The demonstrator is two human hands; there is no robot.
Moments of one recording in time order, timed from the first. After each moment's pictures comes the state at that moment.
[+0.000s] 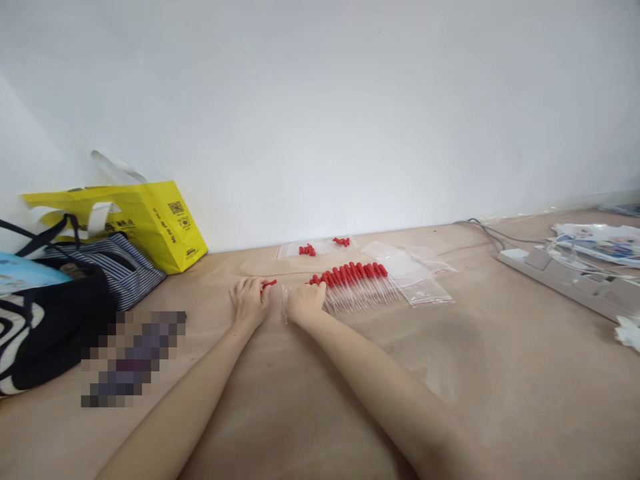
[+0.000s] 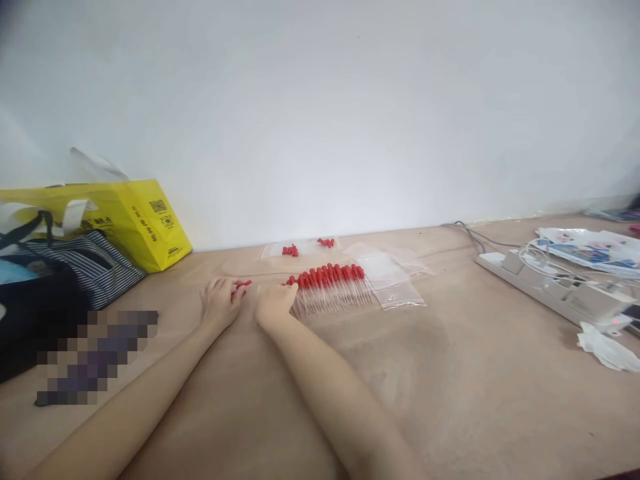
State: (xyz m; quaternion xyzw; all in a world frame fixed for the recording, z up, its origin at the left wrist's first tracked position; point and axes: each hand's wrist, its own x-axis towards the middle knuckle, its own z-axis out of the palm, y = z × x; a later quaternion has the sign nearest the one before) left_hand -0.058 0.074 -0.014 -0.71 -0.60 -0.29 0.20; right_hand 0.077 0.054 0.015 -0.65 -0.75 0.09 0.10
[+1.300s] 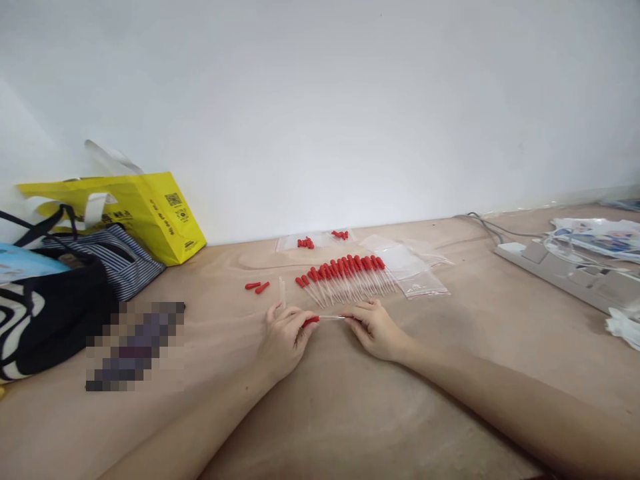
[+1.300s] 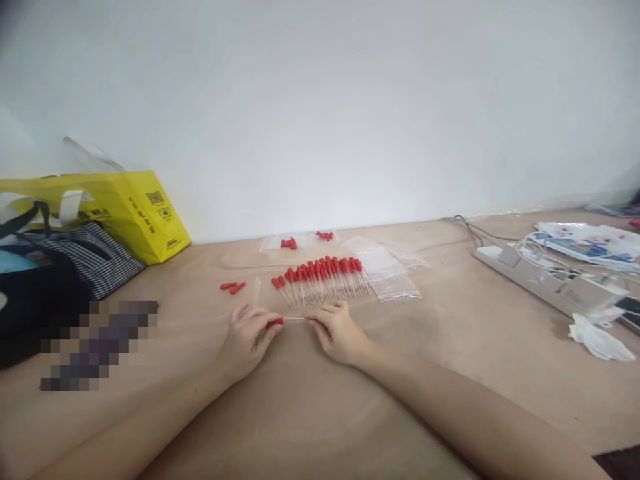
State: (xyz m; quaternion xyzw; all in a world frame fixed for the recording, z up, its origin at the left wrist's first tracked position) left_hand 0.012 -0.024 -0.013 -0.86 -0.43 -0.28 0.04; right_hand 0.222 -0.025 -0.029 -0.39 -0.84 0.13 0.35
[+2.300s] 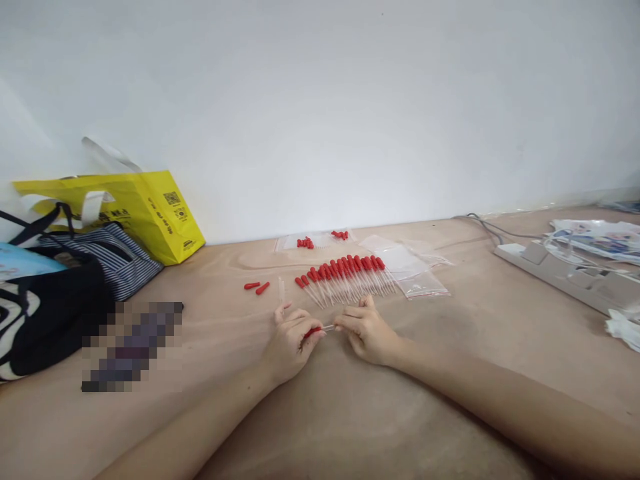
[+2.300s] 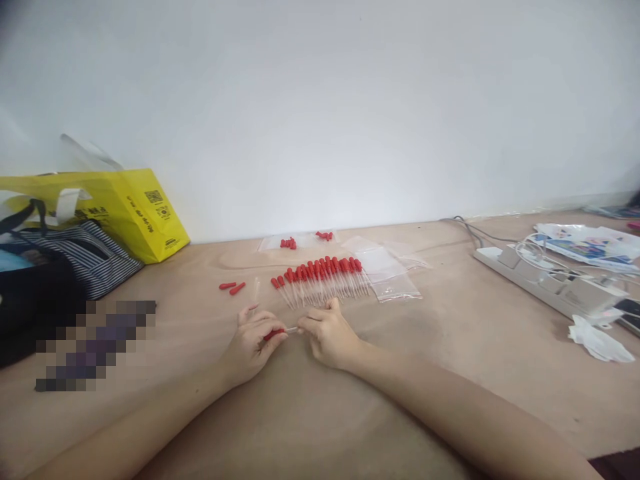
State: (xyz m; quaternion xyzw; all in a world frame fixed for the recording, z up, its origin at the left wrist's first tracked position) left_hand 0.018 -0.025 -0.014 -0.88 -0.36 -0.30 -0.01; right_hand 0.210 -0.023 -0.029 -0.33 -0.88 0.02 0.33
